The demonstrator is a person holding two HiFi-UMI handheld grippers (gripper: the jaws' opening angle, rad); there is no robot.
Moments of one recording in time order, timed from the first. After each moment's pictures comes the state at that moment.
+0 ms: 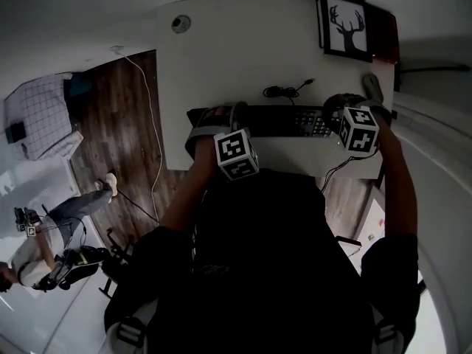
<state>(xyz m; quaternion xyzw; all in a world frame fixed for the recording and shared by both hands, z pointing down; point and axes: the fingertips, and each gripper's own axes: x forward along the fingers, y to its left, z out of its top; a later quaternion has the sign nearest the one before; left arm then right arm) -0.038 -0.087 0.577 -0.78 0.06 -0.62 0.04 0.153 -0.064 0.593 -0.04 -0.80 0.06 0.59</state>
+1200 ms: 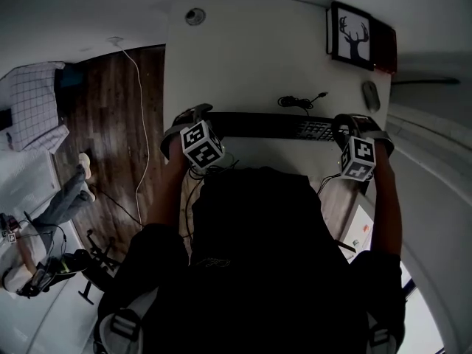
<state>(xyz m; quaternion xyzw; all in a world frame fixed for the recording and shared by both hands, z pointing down) -0.160 -0.072 0.607 -0.79 0.12 -0.60 -0.09 0.165 -0.036 0.583 0.05 -0.74 -0.03 0.67</state>
